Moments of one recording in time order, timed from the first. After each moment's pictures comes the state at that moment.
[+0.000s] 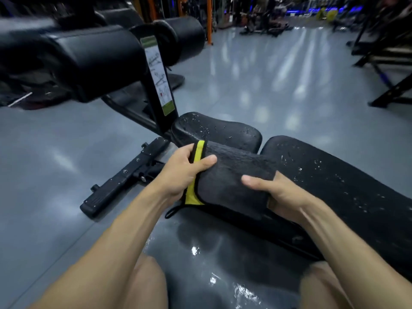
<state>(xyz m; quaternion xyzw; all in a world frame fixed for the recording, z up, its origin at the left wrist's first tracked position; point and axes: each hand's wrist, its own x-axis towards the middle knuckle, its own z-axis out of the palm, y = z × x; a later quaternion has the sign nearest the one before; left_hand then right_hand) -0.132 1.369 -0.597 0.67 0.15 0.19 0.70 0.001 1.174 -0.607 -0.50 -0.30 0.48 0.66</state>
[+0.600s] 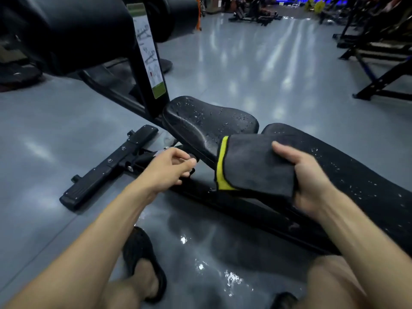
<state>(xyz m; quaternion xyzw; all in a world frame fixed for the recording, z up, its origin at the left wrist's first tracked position) -0.142 1.405 -0.643 0.74 0.32 0.13 0.57 0.008 1.172 -0.609 -0.56 -0.09 0.40 0.72</state>
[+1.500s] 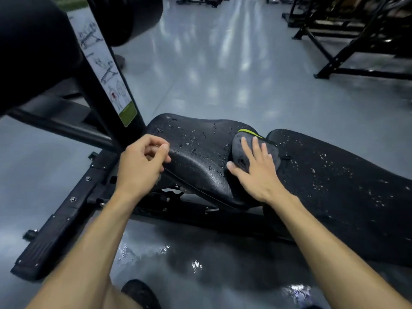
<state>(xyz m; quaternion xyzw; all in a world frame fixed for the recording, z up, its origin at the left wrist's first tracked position) -0.037 1.571 -0.658 0.81 0.19 0.29 0.48 0.099 1.333 -0.687 -0.93 -0.24 0.10 0.25</state>
